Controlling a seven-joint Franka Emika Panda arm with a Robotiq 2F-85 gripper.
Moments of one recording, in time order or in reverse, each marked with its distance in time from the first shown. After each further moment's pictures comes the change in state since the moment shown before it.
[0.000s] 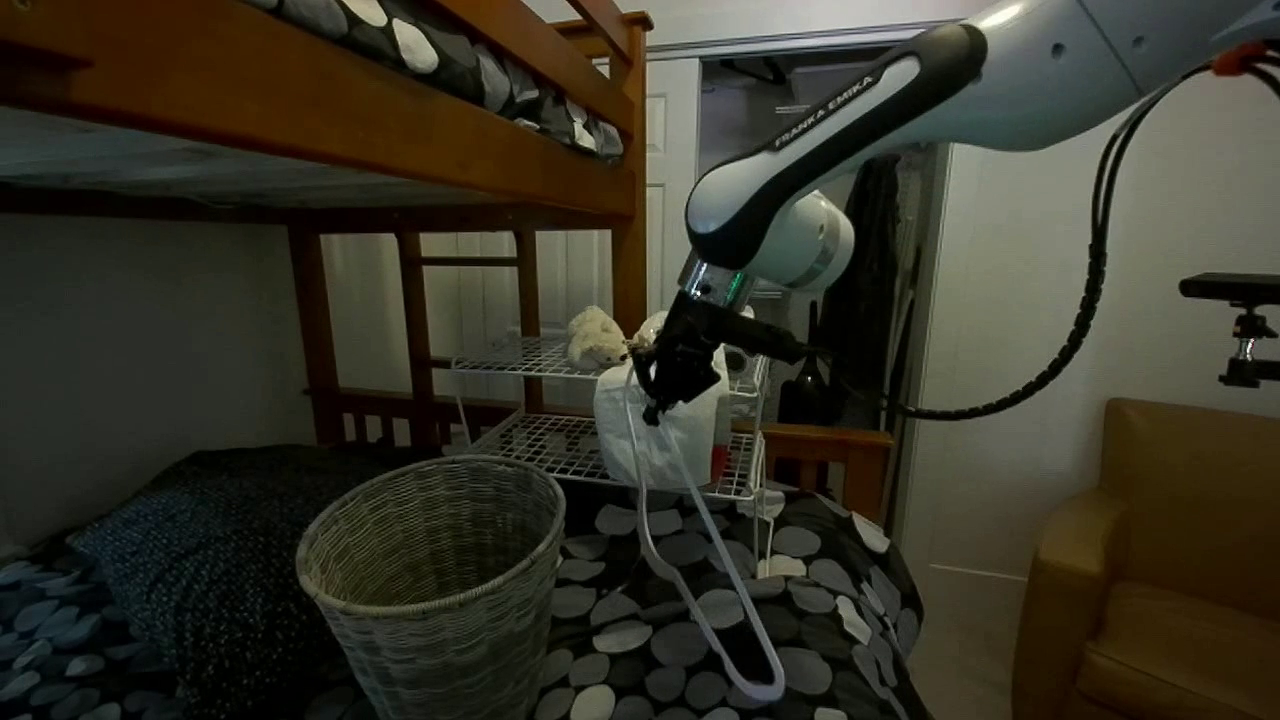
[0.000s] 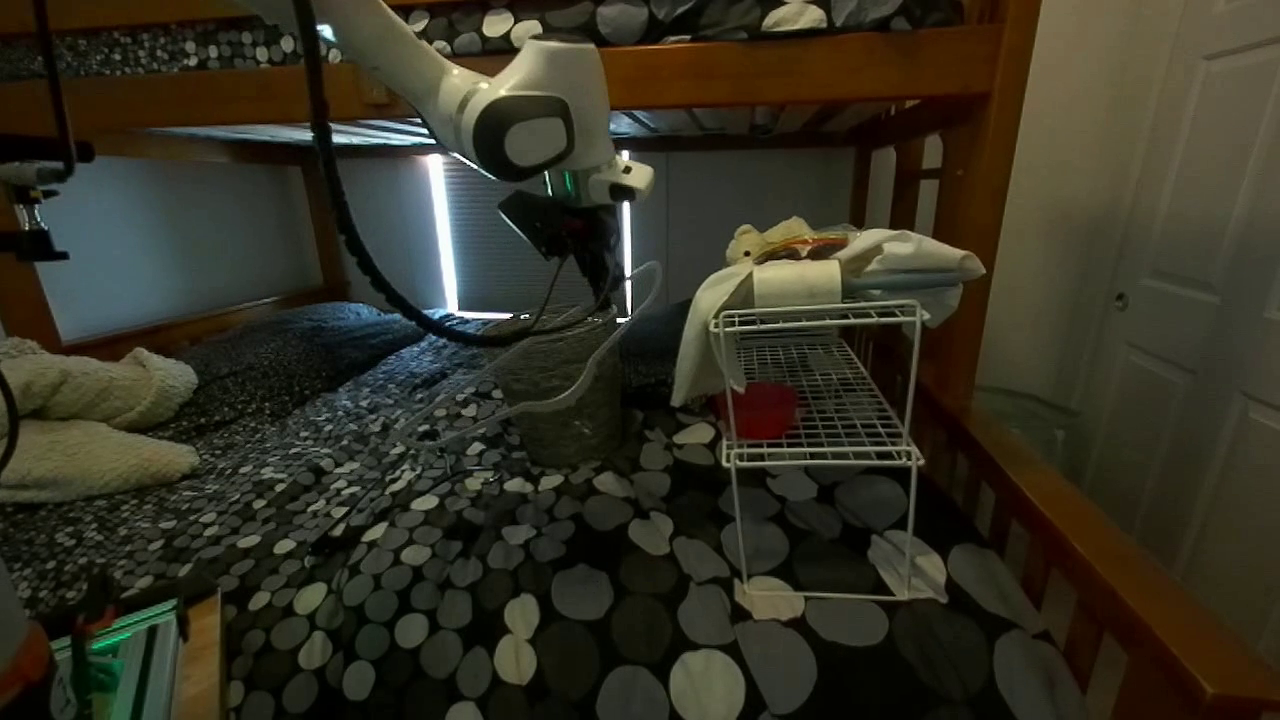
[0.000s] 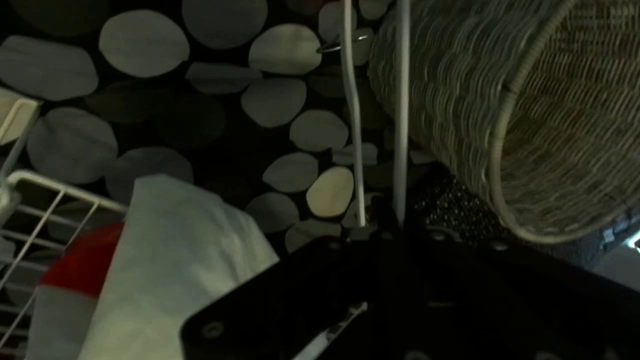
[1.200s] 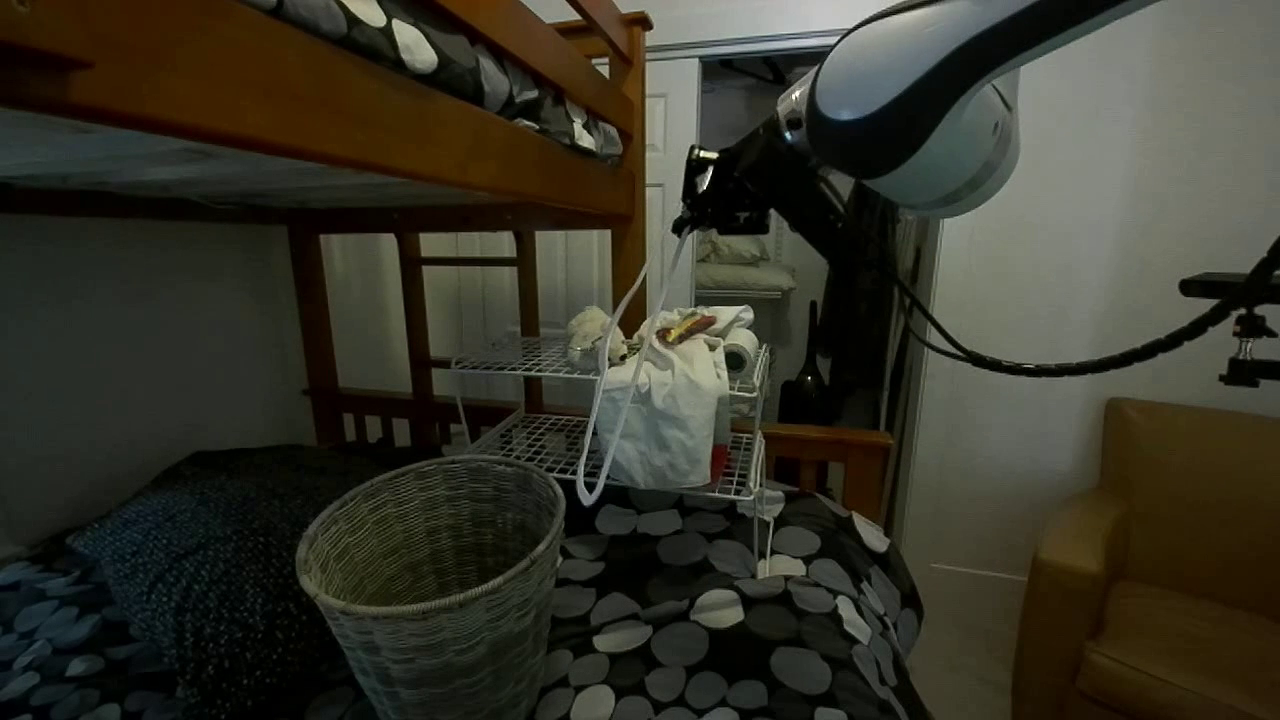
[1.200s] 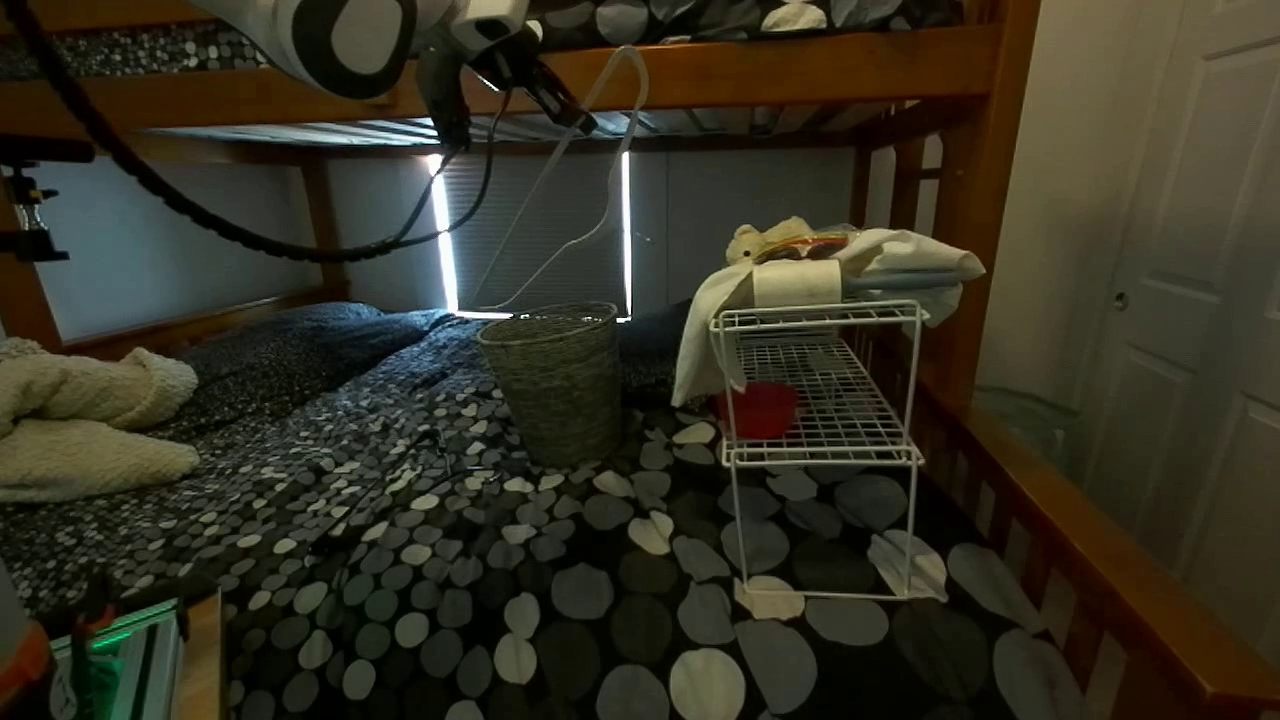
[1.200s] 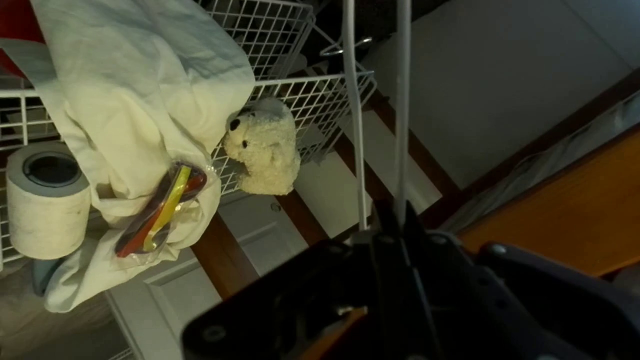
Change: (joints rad) arm -0.010 -0.474 0.068 -0.323 0.032 0.599 0.323
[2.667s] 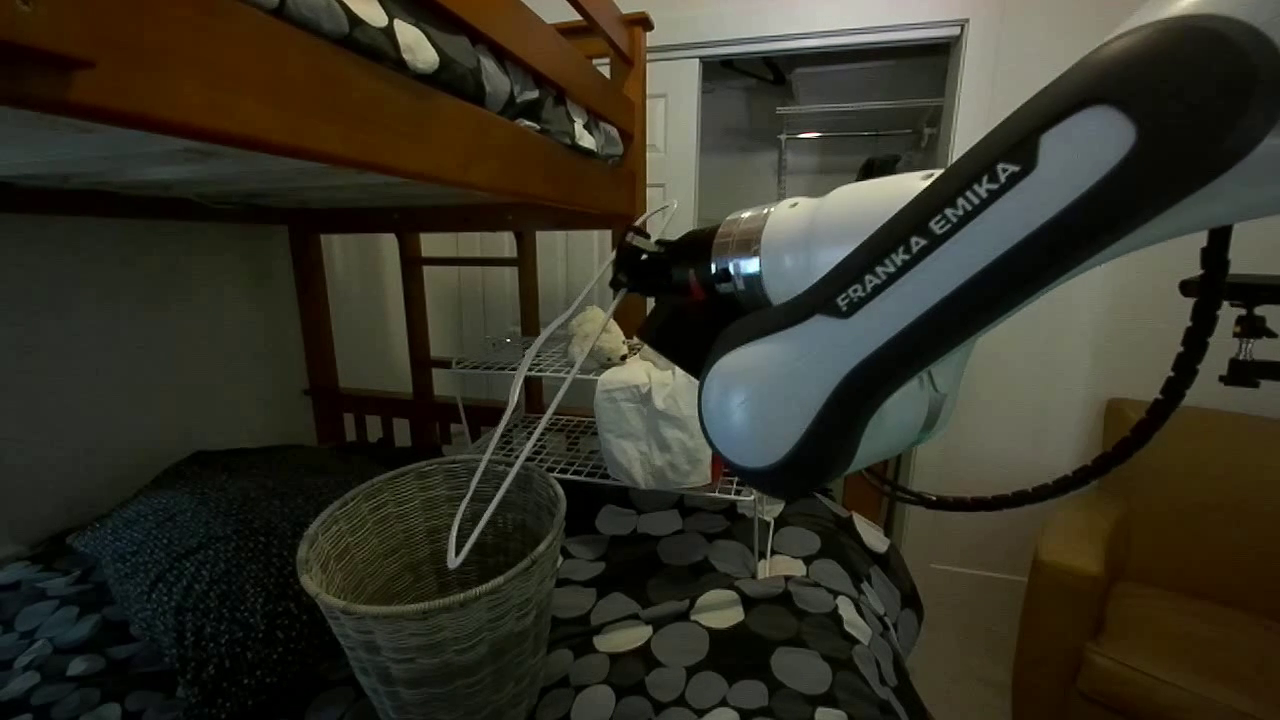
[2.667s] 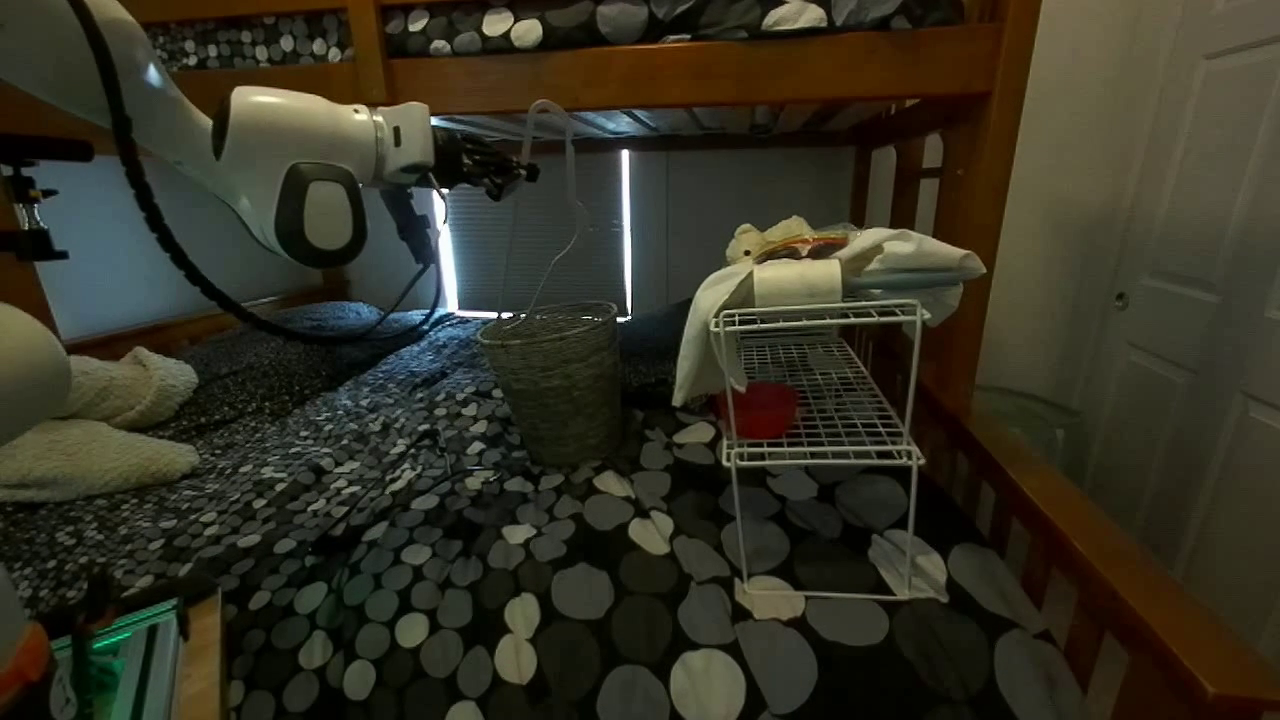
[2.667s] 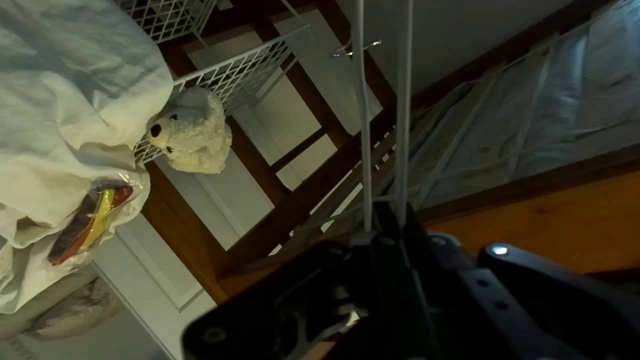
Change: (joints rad) arm -0.744 0.031 1.059 -0.164 0.243 0.741 0.136
